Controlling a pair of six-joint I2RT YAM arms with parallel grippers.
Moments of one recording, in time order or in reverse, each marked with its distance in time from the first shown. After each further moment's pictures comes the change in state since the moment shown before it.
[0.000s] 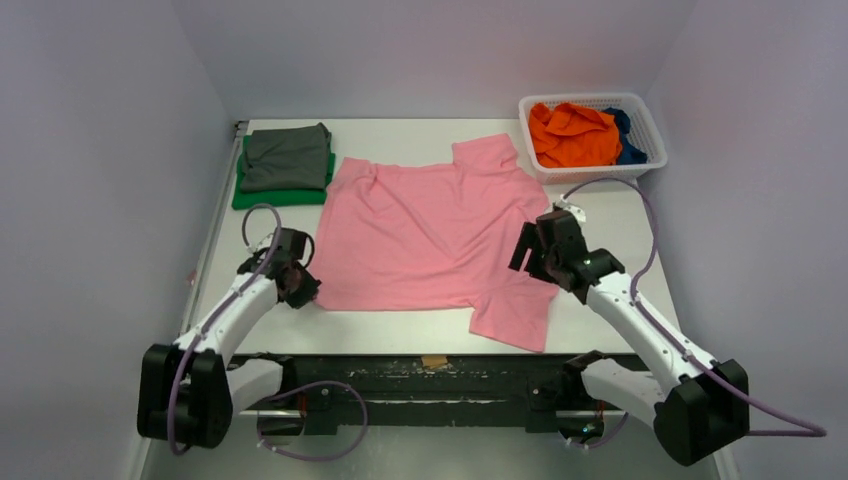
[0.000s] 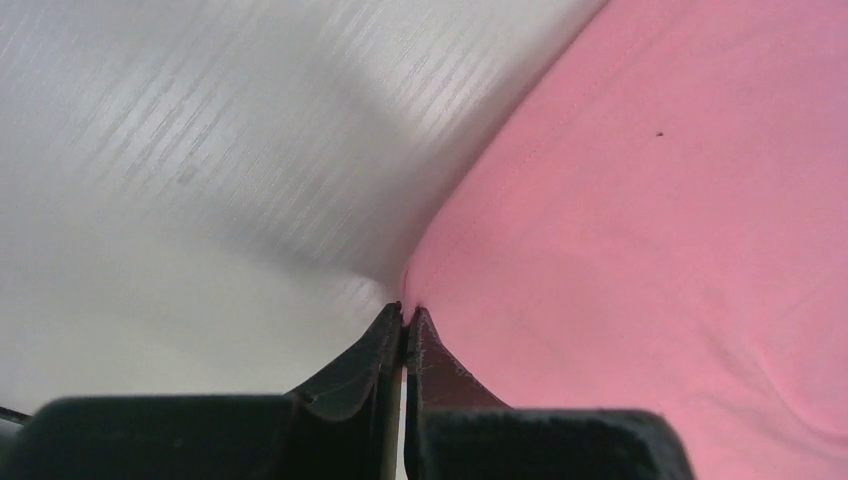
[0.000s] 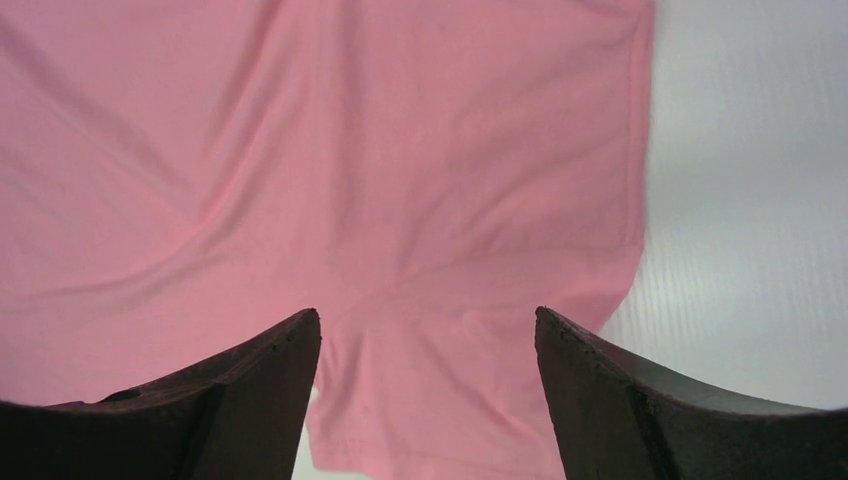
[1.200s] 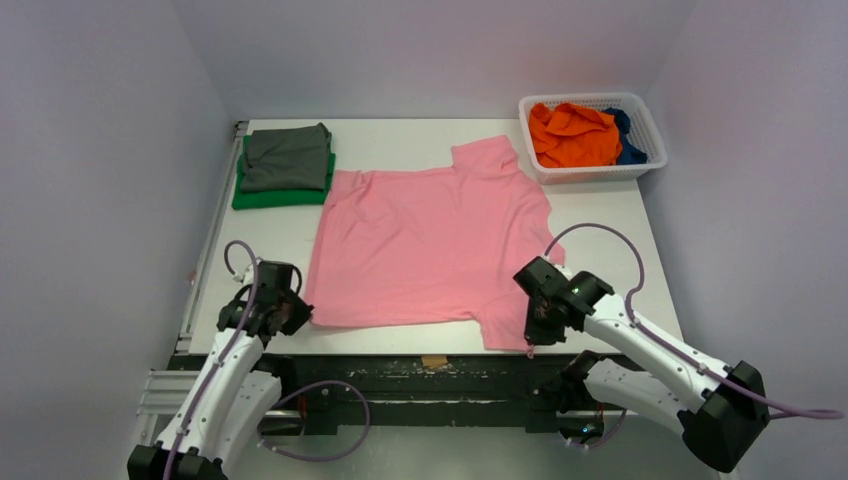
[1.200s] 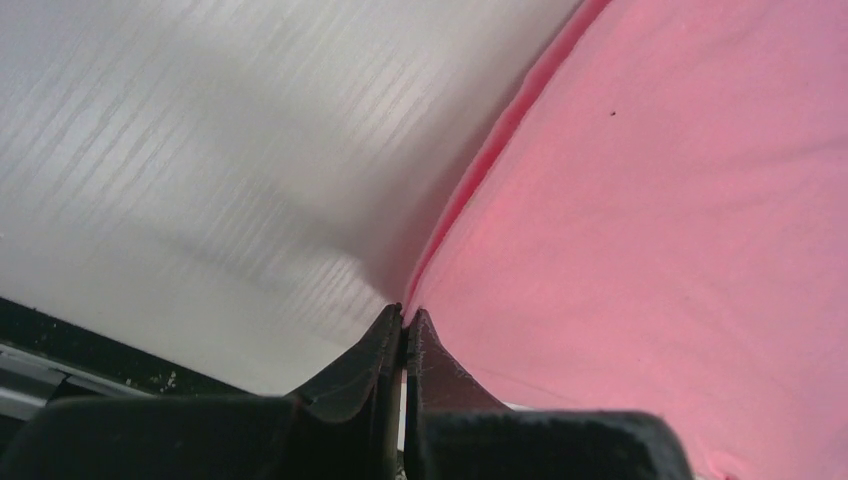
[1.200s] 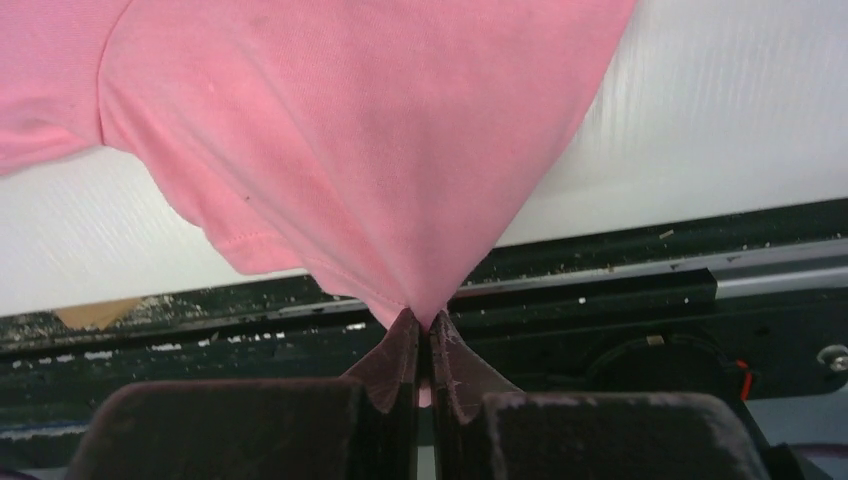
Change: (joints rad) left arm -0.001 -0.489 -0.182 -0.142 0.031 -0.030; right arm 0.373 -0.091 -0.116 -0.508 -0.047 0.271
